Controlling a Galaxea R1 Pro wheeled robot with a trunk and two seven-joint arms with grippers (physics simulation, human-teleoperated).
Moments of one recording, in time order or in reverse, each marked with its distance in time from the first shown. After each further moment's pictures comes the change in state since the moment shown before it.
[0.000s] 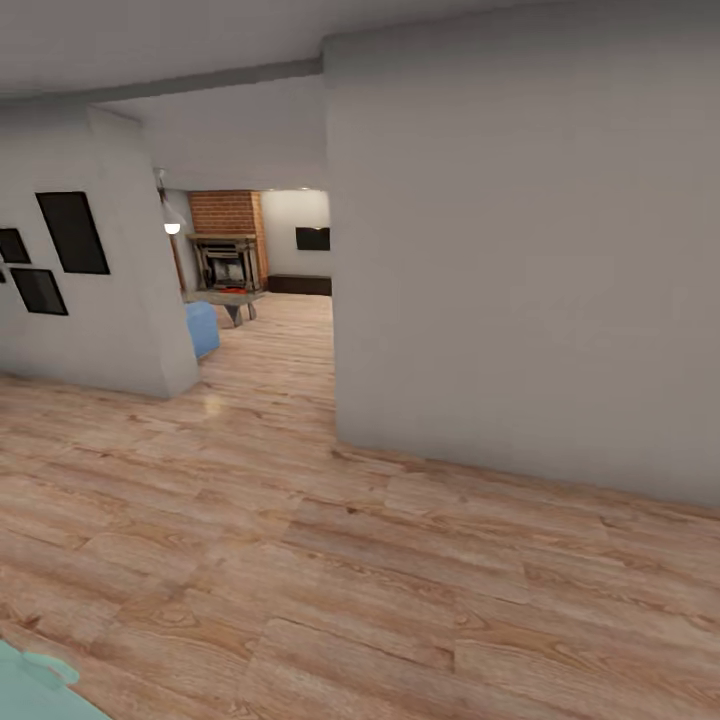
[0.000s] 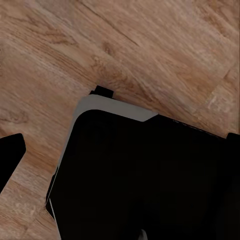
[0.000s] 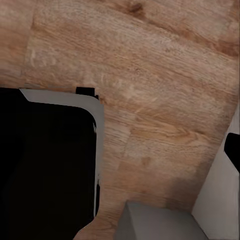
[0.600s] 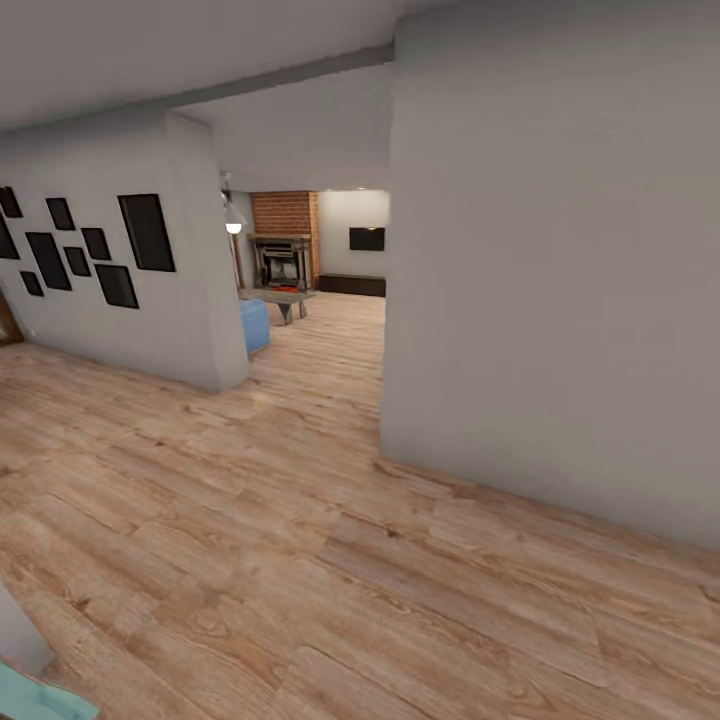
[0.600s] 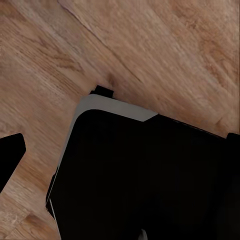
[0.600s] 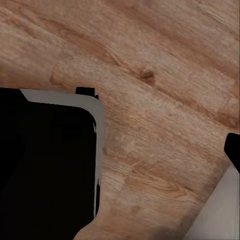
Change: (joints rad) left arm 0.001 0.000 0.000 0.000 0.000 0.000 0.000; right arm 0.000 0.000 0.000 0.000 0.000 0.000 0.000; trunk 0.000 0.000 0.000
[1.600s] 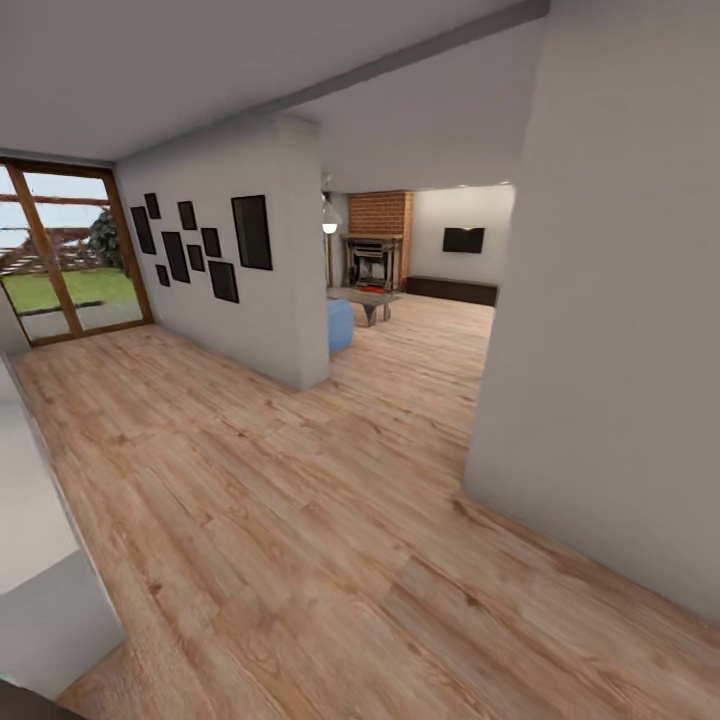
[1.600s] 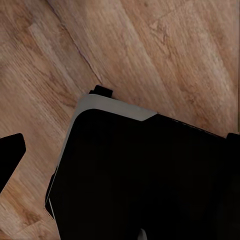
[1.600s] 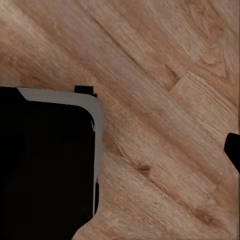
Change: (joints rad) left arm -0.001 -0.002 0.000 0.000 -0.002 0.001 0.000; right arm 0.000 -0.004 -0.002 0.000 -0.005 0.006 0.000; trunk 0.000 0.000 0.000
